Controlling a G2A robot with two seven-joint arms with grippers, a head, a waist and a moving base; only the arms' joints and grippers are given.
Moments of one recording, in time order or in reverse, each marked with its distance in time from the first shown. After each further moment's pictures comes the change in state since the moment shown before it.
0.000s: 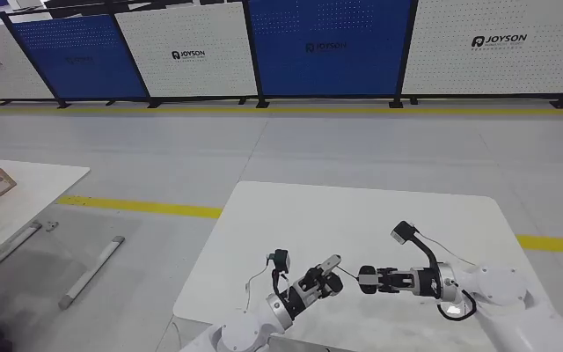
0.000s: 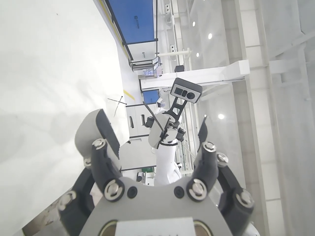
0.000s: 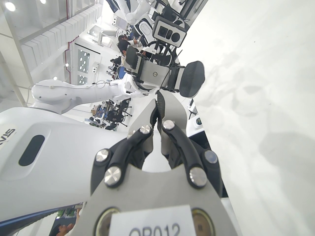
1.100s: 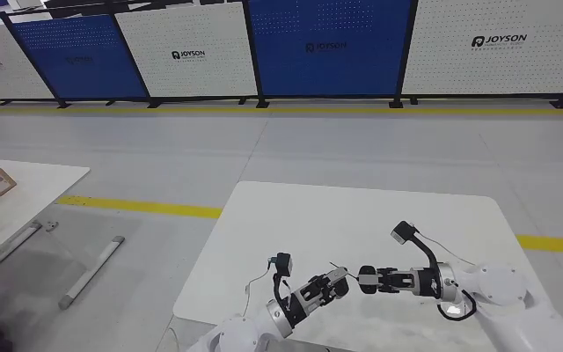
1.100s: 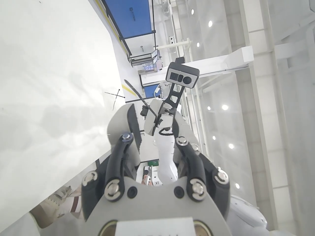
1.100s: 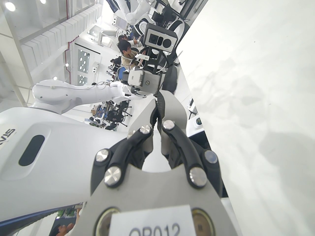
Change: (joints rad) left arm 0.046 0.000 -0.014 -0.050 0.082 -0.015 -0.036; right arm 0.000 0.000 0.000 0.000 0.000 0.000 0.000
